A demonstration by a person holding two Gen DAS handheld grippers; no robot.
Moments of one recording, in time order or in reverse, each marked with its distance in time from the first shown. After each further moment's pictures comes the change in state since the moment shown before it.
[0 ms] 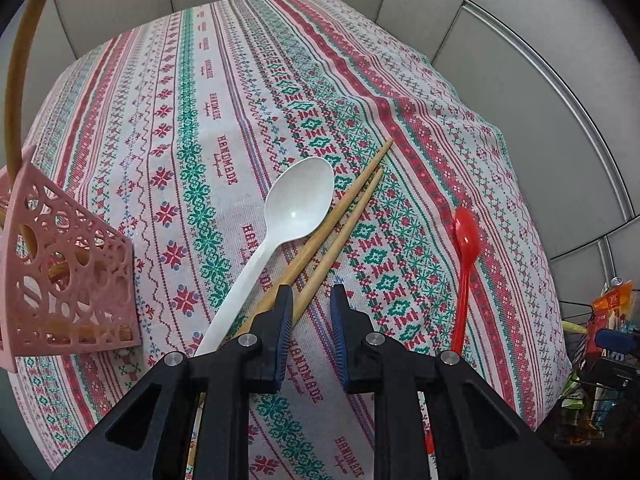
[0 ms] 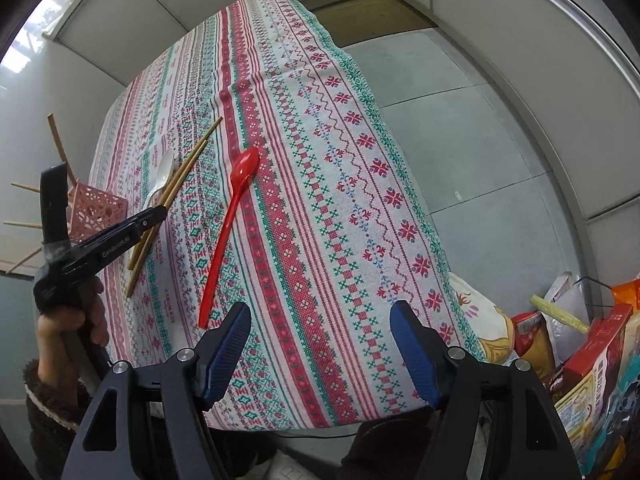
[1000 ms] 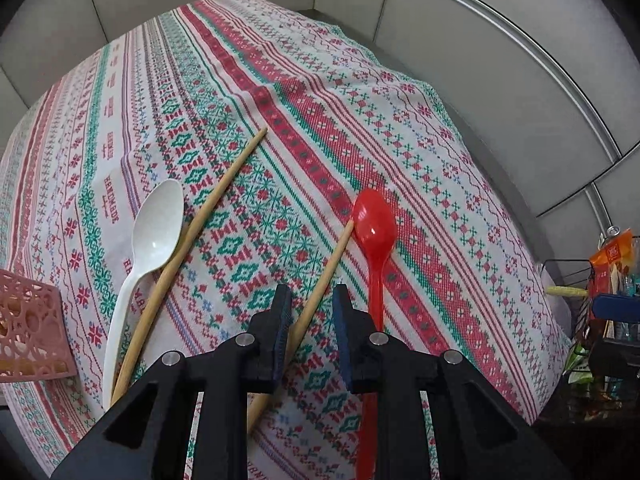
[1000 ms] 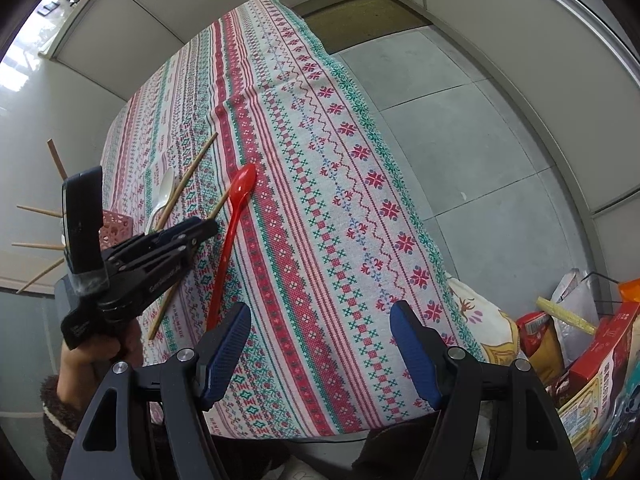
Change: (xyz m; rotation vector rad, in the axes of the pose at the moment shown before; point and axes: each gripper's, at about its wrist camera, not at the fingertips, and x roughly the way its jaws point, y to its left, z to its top) left arm 0.019 -0.088 0.002 0.192 0.014 -0.020; right arm -0.002 -0.010 0.009 0.046 -0.012 0.034
